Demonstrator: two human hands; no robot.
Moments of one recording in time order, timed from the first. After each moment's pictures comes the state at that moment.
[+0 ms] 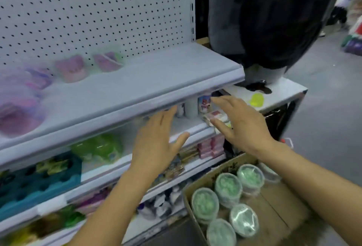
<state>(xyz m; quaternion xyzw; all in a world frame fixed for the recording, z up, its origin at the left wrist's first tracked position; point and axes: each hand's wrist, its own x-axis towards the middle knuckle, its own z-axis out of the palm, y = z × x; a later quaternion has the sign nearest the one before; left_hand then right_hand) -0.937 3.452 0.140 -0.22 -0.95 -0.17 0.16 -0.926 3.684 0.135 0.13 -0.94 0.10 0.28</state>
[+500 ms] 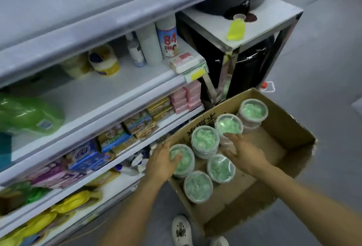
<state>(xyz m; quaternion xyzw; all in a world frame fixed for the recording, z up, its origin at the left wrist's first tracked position) -0.920 3.523 -0.118 -0.10 -0.95 -0.20 -0.23 -0.843 3.766 -0.107 -0.12 -0.96 0.23 -0.13</state>
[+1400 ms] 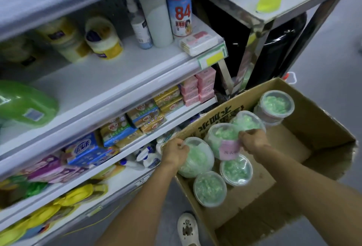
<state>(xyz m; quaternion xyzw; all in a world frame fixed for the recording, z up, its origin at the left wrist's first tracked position) -0.956 3.540 -0.183 0.11 -0.86 -0.40 -0.28 -0.917 3.775 -0.216 -0.45 -0.73 0.50 -0.11</state>
